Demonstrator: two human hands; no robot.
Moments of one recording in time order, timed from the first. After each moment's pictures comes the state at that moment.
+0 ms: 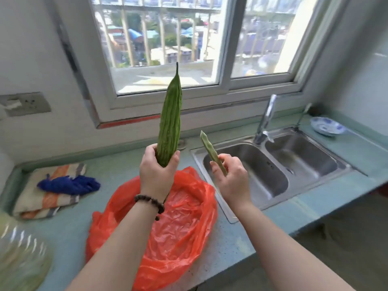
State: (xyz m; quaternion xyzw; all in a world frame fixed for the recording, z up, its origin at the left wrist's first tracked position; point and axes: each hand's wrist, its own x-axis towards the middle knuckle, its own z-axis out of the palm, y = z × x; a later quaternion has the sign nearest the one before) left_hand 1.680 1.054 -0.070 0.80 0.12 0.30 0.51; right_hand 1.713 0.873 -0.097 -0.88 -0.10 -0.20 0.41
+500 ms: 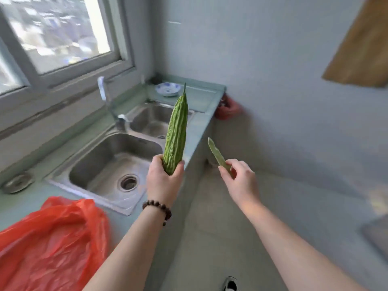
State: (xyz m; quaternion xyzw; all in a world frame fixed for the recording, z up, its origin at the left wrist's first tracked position) left_hand 1.632 0.788 -0.107 0.82 -0.16 0.01 0.55; right_hand 1.513 0.631 -0.116 -0.86 0.31 -0.29 0.29
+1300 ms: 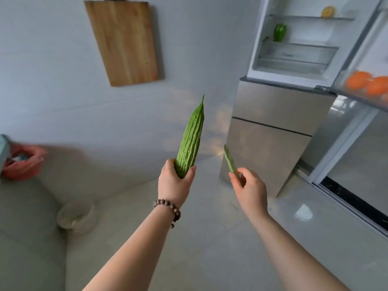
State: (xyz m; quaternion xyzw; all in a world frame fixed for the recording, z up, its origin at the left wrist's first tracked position) left_hand 1.258 0.360 -0.084 0.67 -0.54 -0.24 0.46; right_hand 1.065 0.357 -0.117 -0.60 0.67 -0.43 0.06
